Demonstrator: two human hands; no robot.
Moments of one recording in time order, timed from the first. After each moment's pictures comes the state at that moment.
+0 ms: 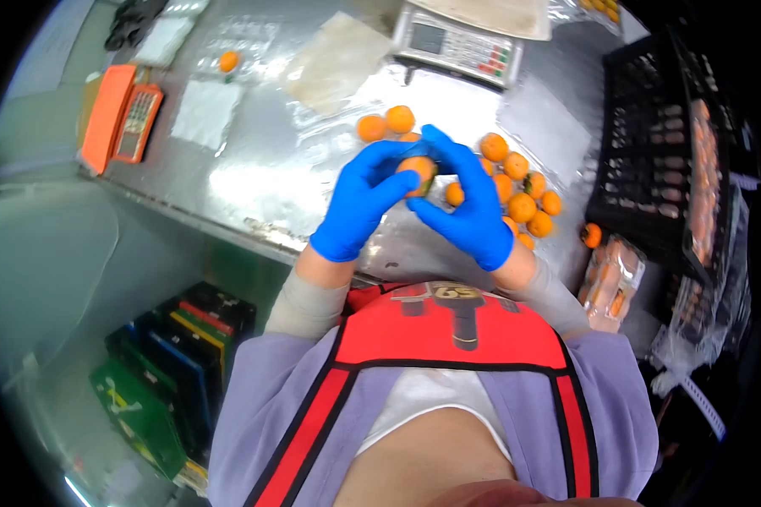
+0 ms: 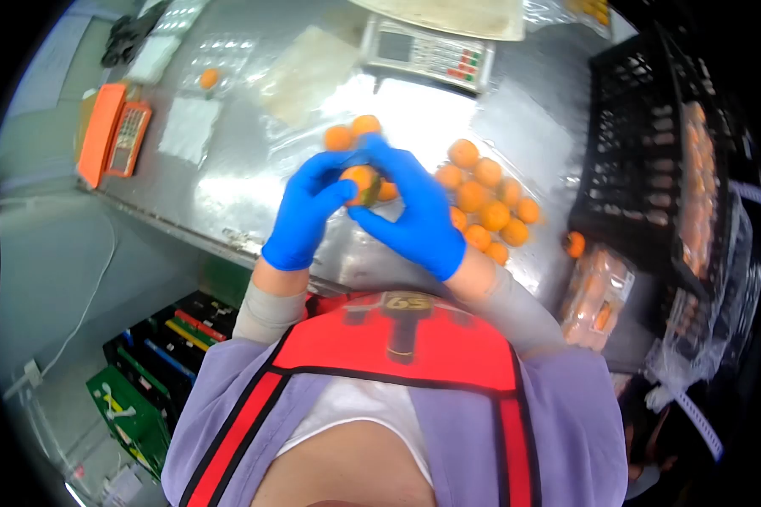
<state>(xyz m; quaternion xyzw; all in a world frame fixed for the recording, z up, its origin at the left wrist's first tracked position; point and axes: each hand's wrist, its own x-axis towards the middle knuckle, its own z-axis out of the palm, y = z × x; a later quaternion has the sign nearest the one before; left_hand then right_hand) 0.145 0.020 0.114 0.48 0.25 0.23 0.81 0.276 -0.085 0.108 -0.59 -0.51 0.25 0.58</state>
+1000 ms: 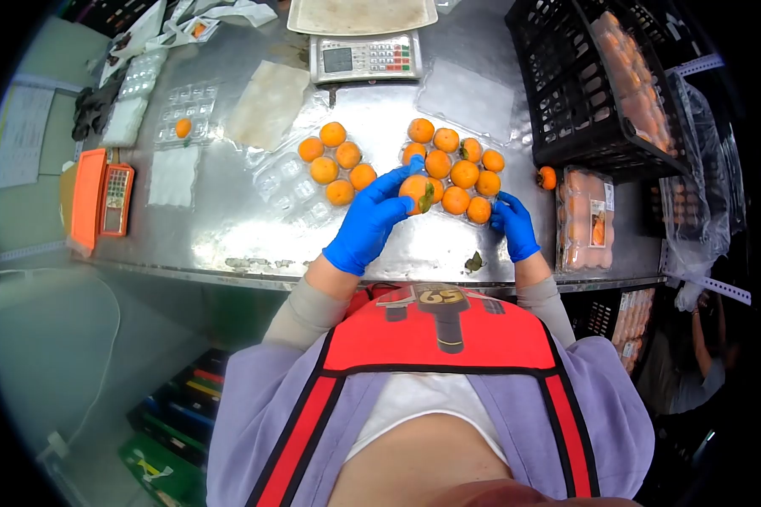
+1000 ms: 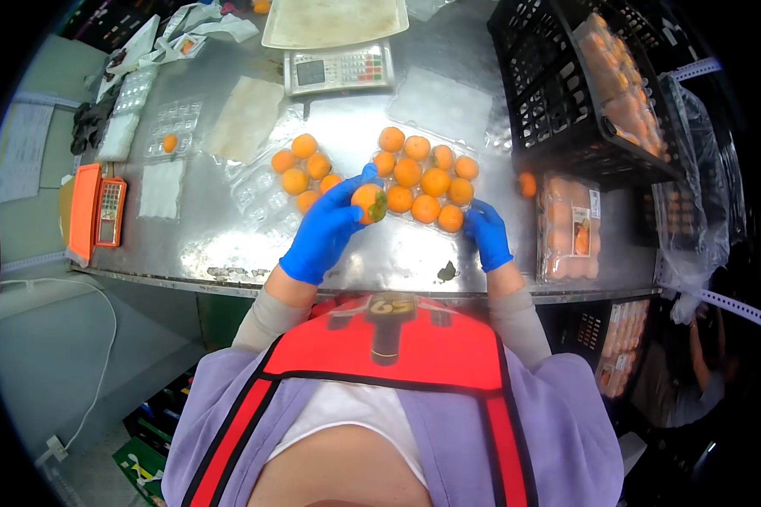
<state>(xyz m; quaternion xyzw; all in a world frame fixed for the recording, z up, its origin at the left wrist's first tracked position) 0.166 -0.044 0.092 0.43 0.15 0.05 0.89 0.335 -0.300 -0.027 -0.70 0.03 0.33 0.63</state>
